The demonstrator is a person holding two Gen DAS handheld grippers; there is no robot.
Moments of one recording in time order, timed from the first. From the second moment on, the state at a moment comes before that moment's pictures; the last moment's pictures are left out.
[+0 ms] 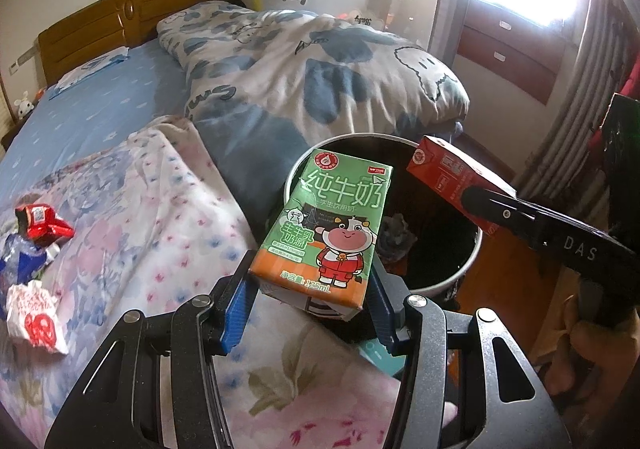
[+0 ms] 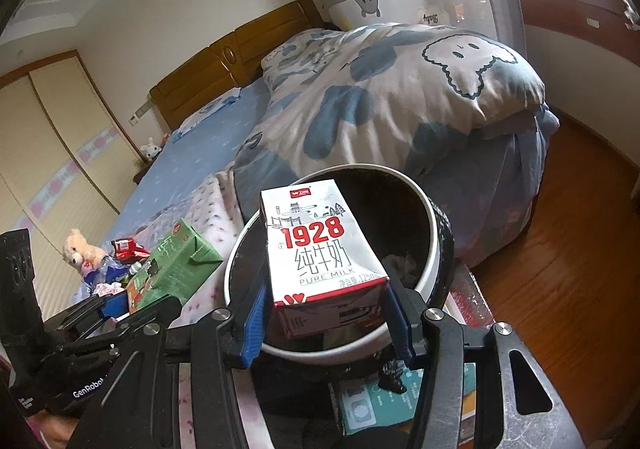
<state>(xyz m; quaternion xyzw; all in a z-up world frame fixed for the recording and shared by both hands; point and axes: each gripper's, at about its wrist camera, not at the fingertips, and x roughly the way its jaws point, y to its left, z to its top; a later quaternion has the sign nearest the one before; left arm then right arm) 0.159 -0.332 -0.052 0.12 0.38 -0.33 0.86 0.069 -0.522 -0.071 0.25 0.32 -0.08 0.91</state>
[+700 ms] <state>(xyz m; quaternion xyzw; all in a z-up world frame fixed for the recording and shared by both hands) 0.178 -0.366 -0.057 0.14 0.38 -0.33 0.85 0.092 -0.544 -0.078 0.25 0.34 -0.09 0.90</state>
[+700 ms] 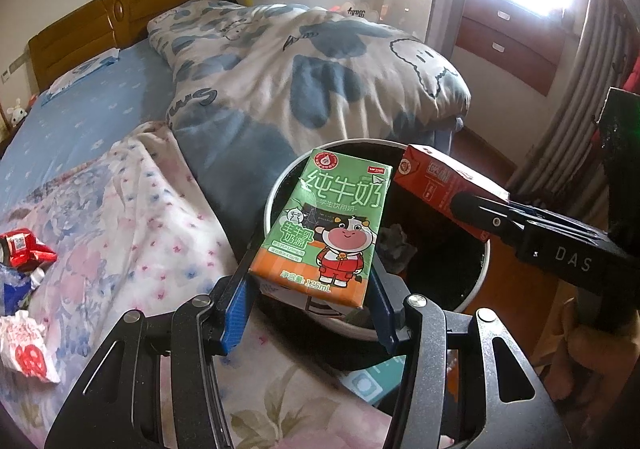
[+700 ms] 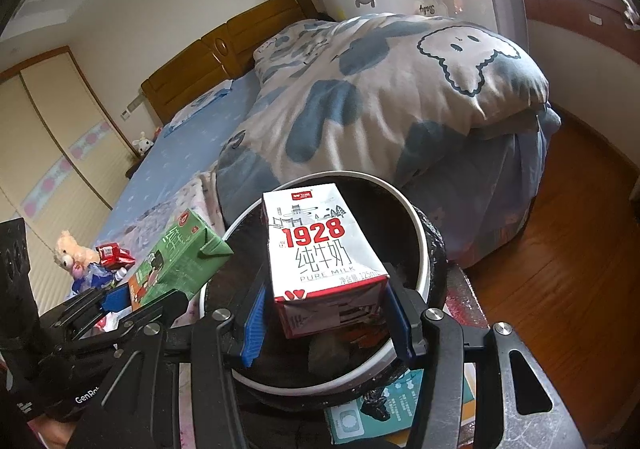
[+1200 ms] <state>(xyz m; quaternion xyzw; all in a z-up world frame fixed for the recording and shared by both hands) 0.183 -0.363 -0.058 0.12 0.40 -0.33 0.85 0.101 -0.556 -0.081 0.26 0.35 -0.10 0.90</state>
